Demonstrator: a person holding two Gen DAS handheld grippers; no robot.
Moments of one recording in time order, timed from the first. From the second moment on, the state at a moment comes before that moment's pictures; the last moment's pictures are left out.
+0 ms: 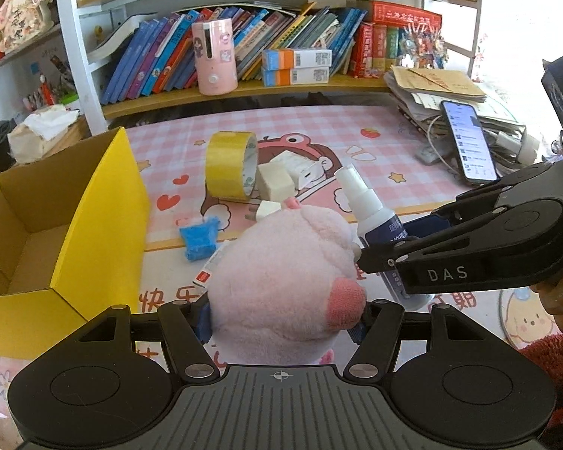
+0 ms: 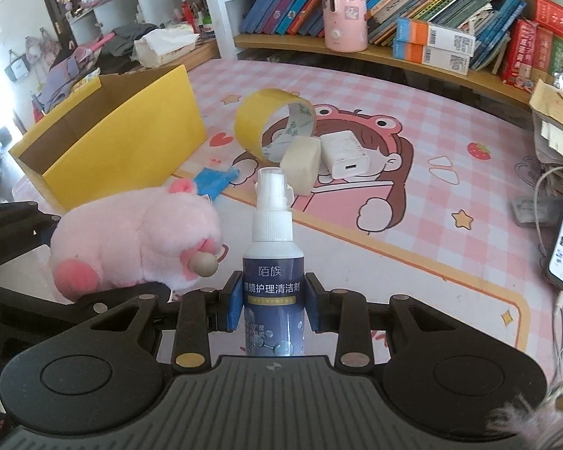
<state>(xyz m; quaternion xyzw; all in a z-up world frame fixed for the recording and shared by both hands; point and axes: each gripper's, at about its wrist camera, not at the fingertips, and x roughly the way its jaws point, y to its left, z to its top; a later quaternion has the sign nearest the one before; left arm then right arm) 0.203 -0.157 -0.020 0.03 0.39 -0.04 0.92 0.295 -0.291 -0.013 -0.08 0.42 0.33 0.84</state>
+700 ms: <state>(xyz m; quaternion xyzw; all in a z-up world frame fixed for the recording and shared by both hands) 0.119 -0.092 -0.003 0.03 0.34 -0.13 0.93 0.182 -0.257 0.012 -0.05 0.40 0.22 0.89</state>
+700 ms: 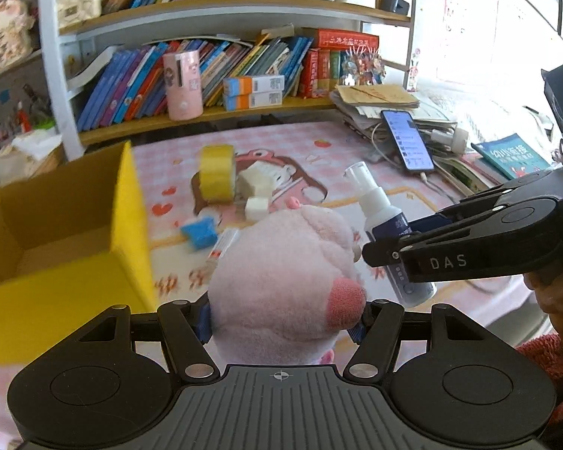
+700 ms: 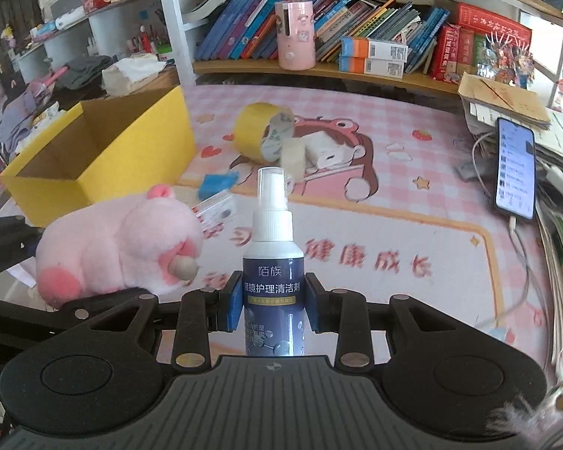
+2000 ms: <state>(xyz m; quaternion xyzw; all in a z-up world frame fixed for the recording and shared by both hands) -0.017 0.064 0.003 -0.01 0.35 -0.03 0.94 0.049 -0.095 0.009 -0.08 0.39 0.33 0.86</state>
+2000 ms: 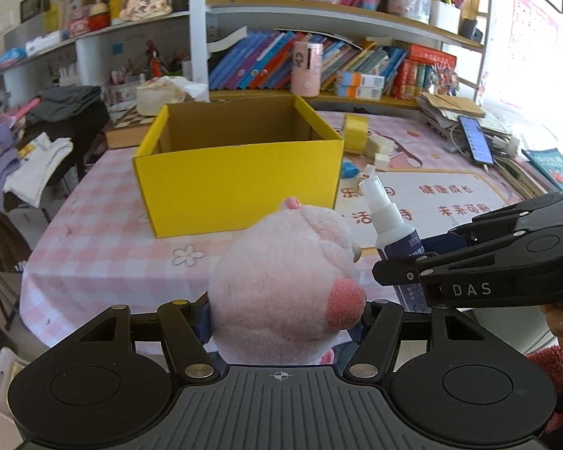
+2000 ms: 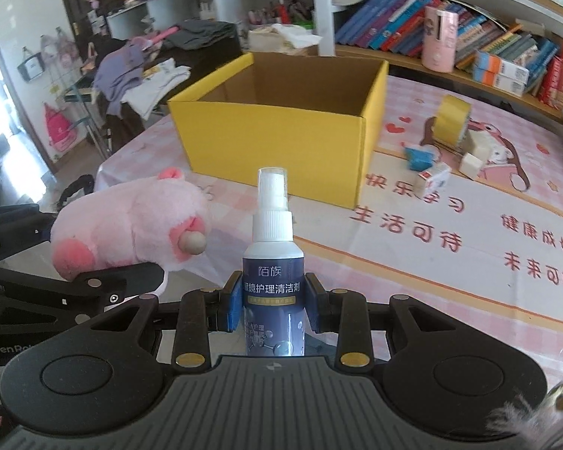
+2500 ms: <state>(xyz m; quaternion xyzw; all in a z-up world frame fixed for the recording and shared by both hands) -0.021 0.076 0.006 -0.01 0.33 -0.02 0.94 0.042 -0.076 0.014 -0.09 0.38 0.34 0.86</state>
